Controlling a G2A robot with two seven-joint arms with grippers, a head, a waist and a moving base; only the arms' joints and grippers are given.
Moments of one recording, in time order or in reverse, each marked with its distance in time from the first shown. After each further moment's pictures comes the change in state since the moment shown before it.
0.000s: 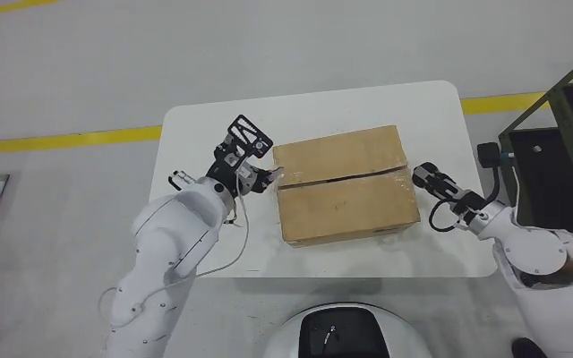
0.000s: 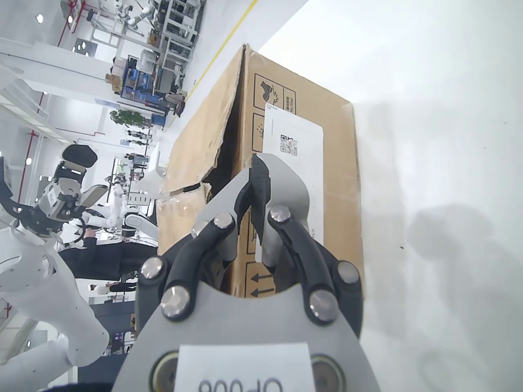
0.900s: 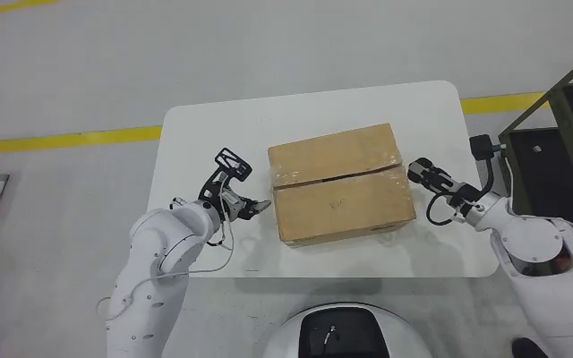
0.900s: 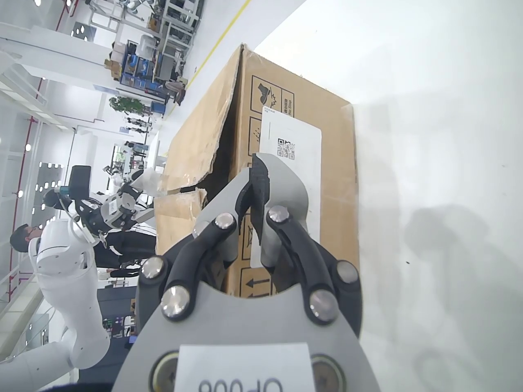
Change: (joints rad) left arm 0.111 0.019 -0.079 0.167 -0.221 -0.025 -0.044; right arm 0.064 0.011 -0.017 0.057 0.004 -0.017 0.044
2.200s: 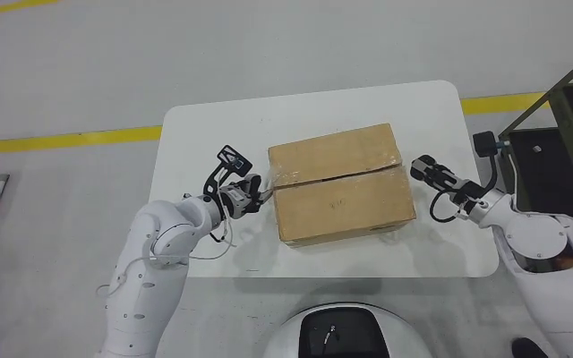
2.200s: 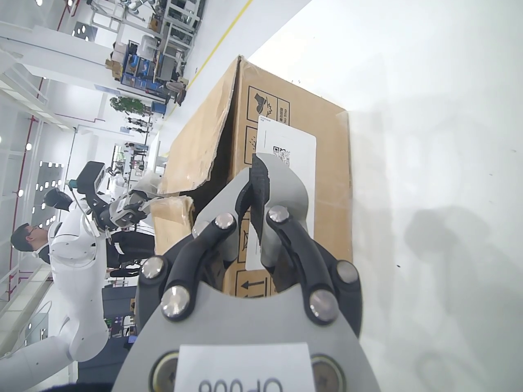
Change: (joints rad) left arm -0.062 0.014 0.029 0.155 -0.246 -0.068 0.061; right arm 0.020 0.015 -0.003 0.021 0.017 -0.009 0.007
